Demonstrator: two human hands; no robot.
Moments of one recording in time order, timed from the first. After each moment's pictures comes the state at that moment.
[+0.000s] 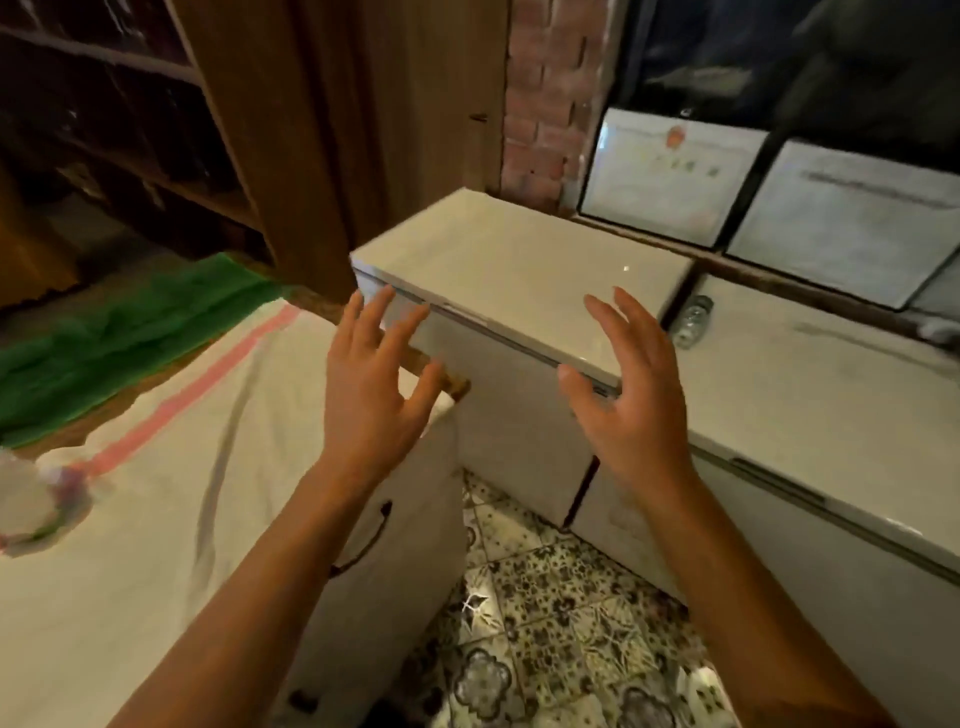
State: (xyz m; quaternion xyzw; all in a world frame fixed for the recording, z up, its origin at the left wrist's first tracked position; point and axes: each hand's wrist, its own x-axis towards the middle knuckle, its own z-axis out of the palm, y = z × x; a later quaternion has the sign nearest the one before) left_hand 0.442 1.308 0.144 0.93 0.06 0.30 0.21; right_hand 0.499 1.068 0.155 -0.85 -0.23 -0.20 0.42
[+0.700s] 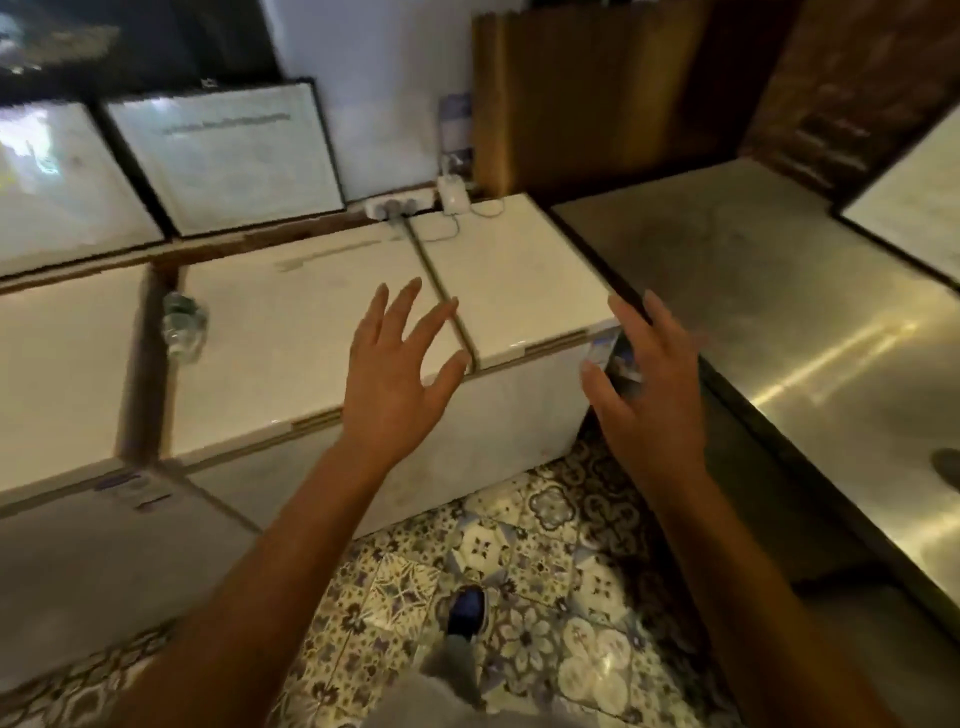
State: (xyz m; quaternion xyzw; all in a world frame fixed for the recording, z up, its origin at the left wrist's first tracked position) left_hand 0.507 0.749 0.103 0.83 -0.44 0.15 0.31; right_hand 0.314 0.575 0.119 -0.85 0.27 -0.35 0.30
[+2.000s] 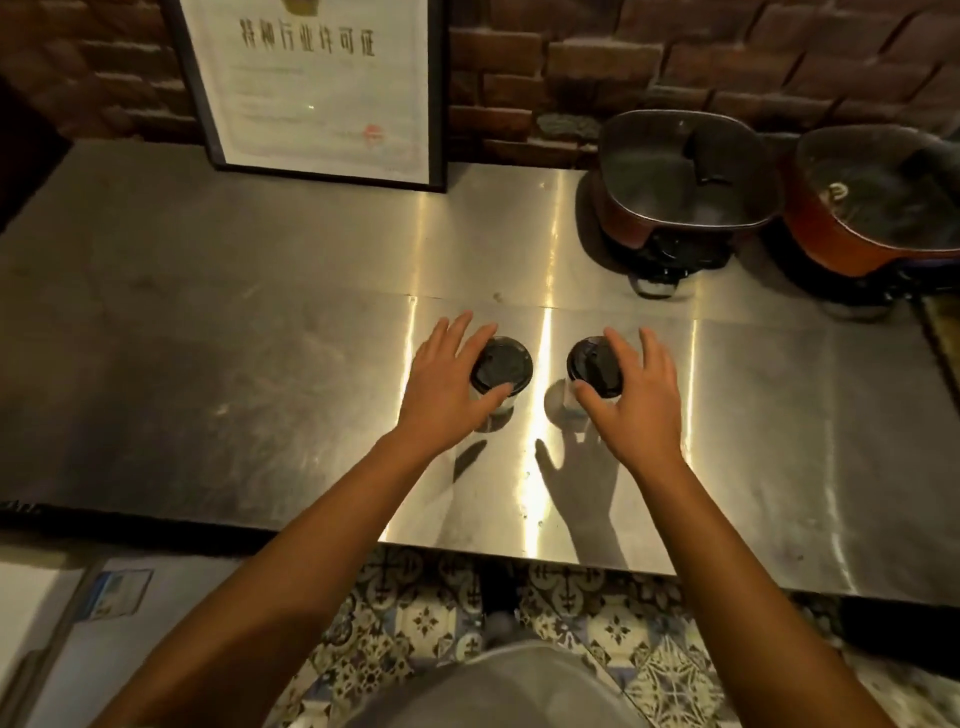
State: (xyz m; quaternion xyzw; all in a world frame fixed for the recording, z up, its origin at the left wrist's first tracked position) left_hand 0.078 0.067 -0.008 0.54 -0.80 -0.20 0.14; right_hand -0.153 0.137 -0.009 -0.54 0.79 -0.24 0.16
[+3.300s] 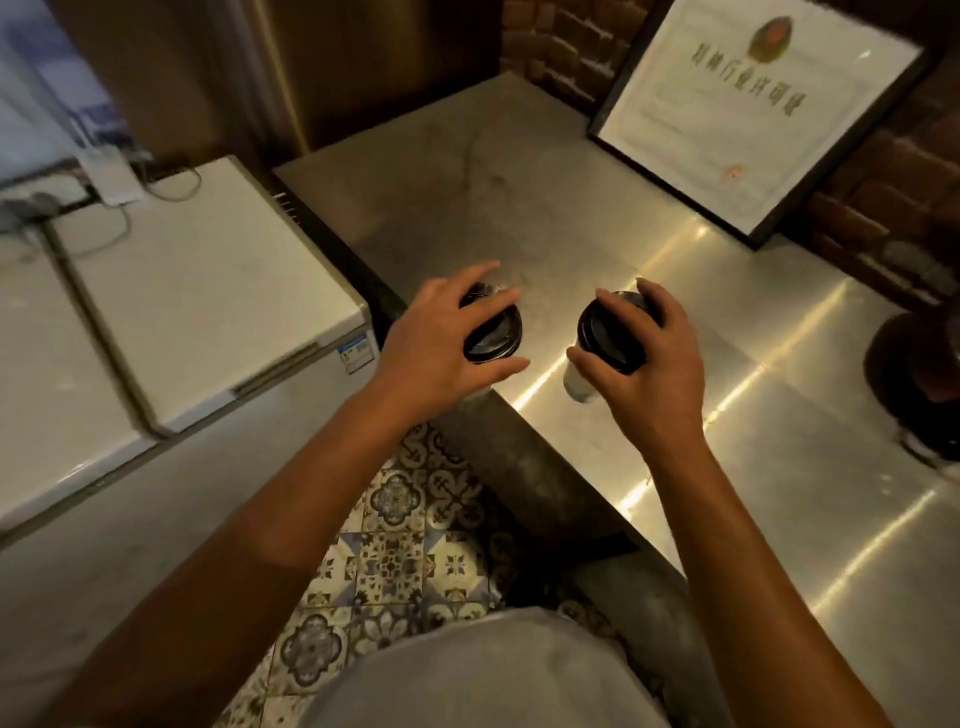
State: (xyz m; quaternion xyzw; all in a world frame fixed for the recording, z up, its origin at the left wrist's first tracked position) left_hand 0.332 0.301 0.085 0.70 -0.65 -0.05 0.30; right_hand 0.110 0.209 0.081 -0.80 0.45 -0.32 0.22
